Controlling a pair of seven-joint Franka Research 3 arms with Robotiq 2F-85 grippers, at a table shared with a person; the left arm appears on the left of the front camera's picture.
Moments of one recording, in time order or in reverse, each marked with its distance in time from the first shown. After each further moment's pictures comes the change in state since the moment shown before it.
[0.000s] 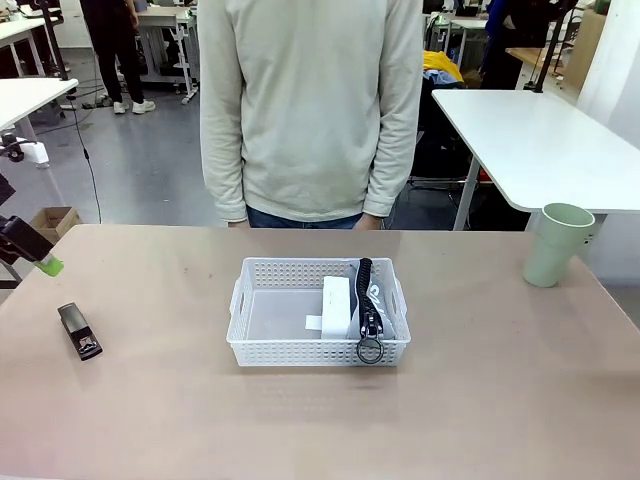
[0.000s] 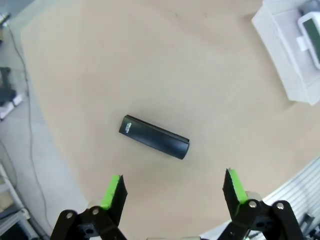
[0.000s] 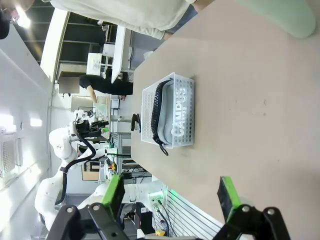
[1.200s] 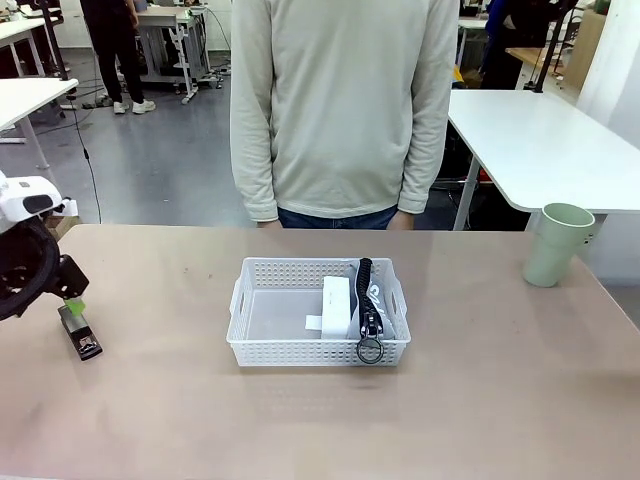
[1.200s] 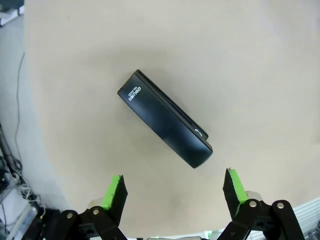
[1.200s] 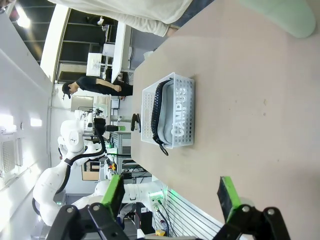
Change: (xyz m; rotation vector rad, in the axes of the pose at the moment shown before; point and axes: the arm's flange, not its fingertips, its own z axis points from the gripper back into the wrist) left arm 0.002 0.002 -0.088 0.095 0.251 0.379; right arm 0.000 0.000 0.000 0.000 0.000 0.000
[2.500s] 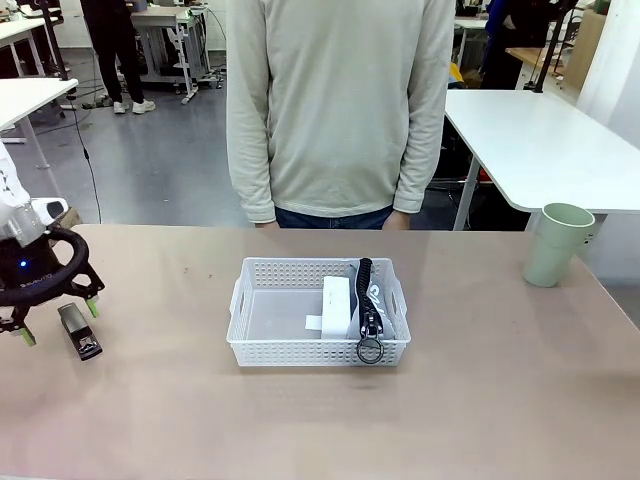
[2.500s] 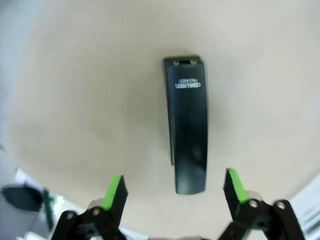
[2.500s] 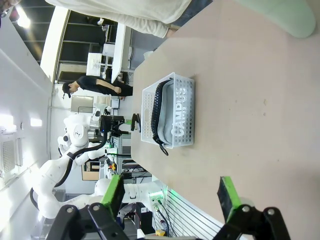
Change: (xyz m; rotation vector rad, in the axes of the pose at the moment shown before) left arm 0.018 0.001 -0.030 -0.007 0.119 0.778; right arm 0.000 0.000 0.000 0.000 0.000 0.000
